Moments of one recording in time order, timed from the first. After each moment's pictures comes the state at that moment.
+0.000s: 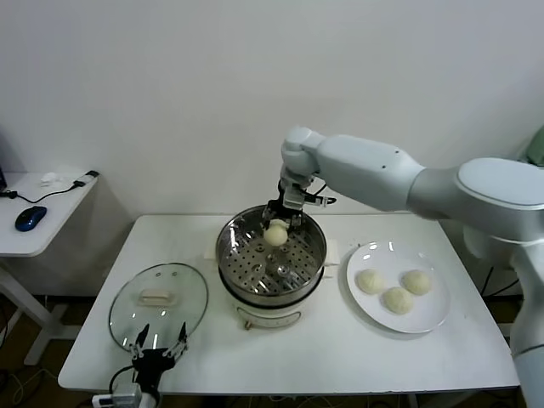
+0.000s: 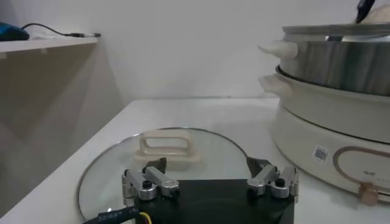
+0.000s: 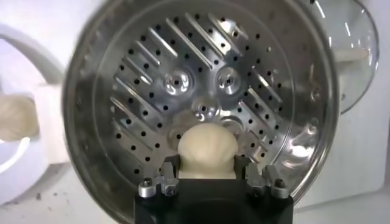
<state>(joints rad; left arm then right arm) 1.66 -1.42 -0.58 -1.89 -0.15 0.06 -0.08 0.49 1.38 -1.29 0.86 -0.19 0.74 -0.96</state>
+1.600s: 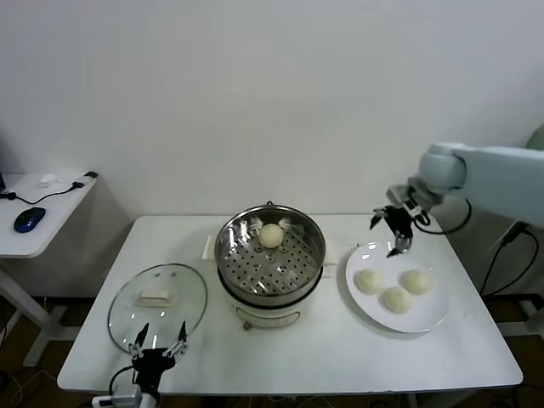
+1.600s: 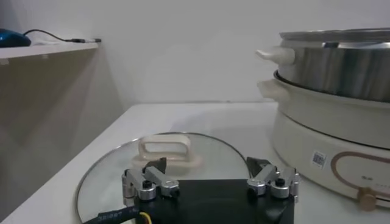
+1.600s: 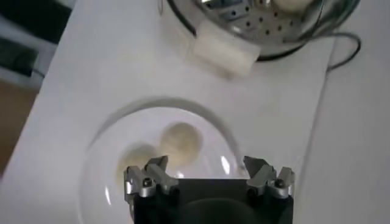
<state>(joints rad) 1.67 -1.43 -0.58 -1.90 -0.15 0.05 -0.08 0.76 0.76 -1.81 1.33 0.56 -0.12 -0.86</state>
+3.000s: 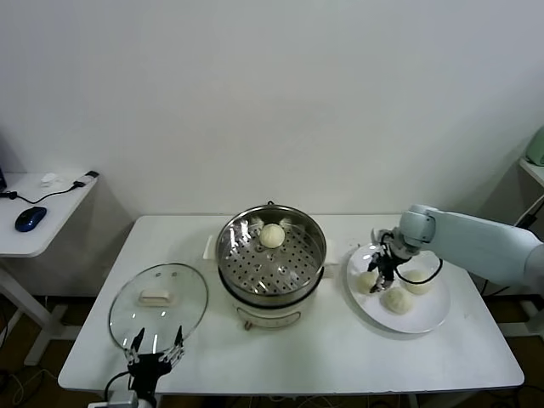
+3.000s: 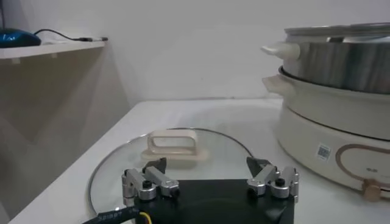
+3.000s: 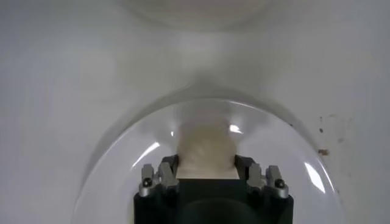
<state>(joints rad) 1.70 -1.43 -0.59 -1.92 -0.15 0.04 -0.08 0.43 0.85 -1.55 1.08 0.57 -0.22 -0.91</state>
